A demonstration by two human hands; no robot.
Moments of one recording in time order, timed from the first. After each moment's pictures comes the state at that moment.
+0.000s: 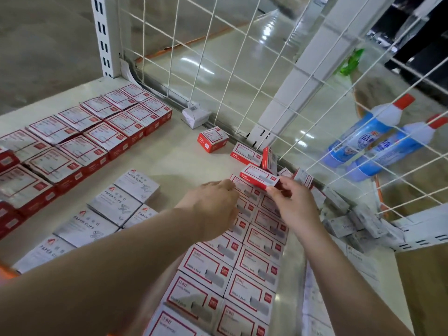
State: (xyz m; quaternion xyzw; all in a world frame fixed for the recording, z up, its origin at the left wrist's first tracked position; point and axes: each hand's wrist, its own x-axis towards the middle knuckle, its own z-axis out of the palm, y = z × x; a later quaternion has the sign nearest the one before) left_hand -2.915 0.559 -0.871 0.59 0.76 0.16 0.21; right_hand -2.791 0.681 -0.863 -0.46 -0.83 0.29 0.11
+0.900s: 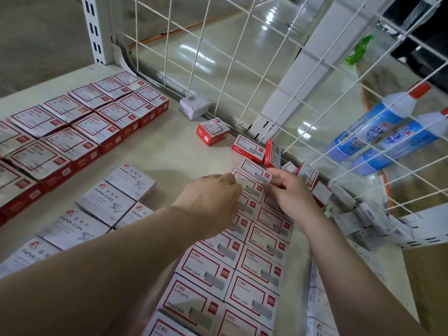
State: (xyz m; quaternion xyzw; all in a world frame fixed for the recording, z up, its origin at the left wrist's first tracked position) left_hand -2.917 0.564 -0.878 0.60 0.76 0.18 0.16; right_hand -2.805 0.697 -0.872 -0.47 -0.80 0.37 0.03
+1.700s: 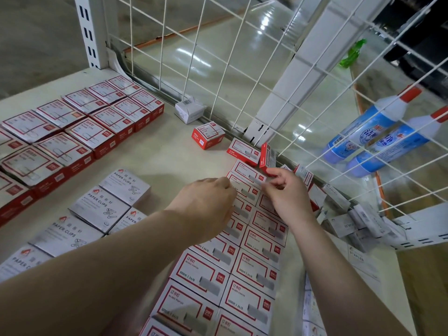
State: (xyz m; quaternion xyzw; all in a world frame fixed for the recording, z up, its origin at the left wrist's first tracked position) left_hand -2.917 0.564 -0.875 0.61 0.76 0.17 0.16; right_hand -2.805 0.699 -0.878 -0.48 -0.81 0.32 0.12
